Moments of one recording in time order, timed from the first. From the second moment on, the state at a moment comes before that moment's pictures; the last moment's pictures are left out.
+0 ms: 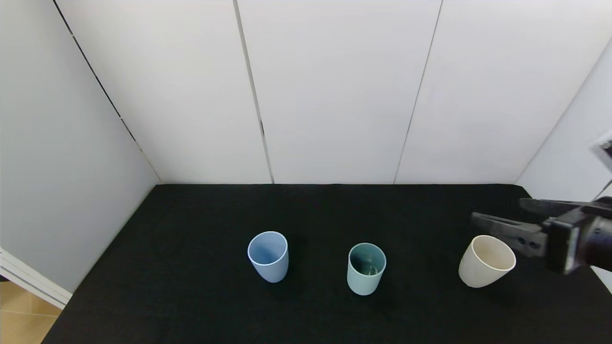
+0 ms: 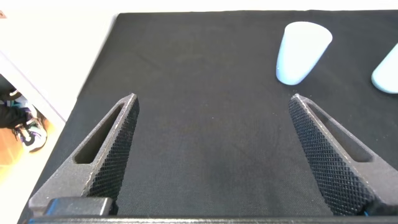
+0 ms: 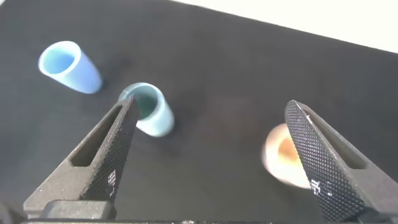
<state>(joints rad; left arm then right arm) 0.00 0.00 0.00 -0.01 0.01 -0.01 0.43 1.27 -0.75 -0.20 0.00 0.07</state>
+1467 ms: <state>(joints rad) 0.00 0.00 0.00 -0.01 0.01 -0.01 0.63 1.92 -0.68 -0.89 -0.03 0.16</state>
